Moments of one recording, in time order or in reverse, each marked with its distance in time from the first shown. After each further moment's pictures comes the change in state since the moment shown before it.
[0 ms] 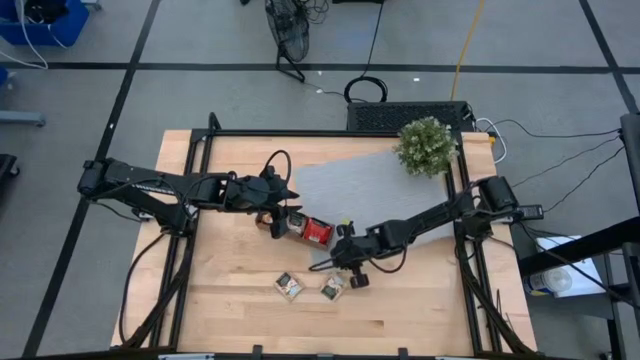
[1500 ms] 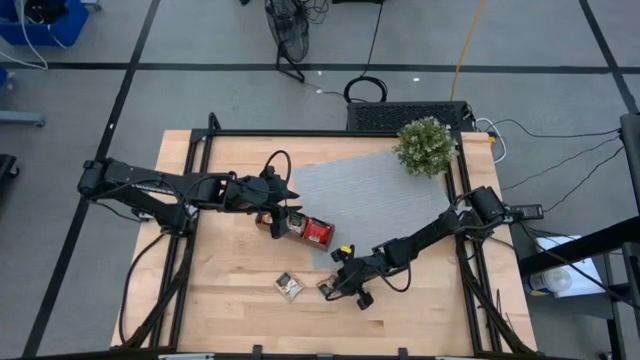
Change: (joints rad) left arm -0.001 0.000 0.000 0.000 -0.001 0.002; right arm 0.111 0.127 -0.150 0.426 0.006 -0.235
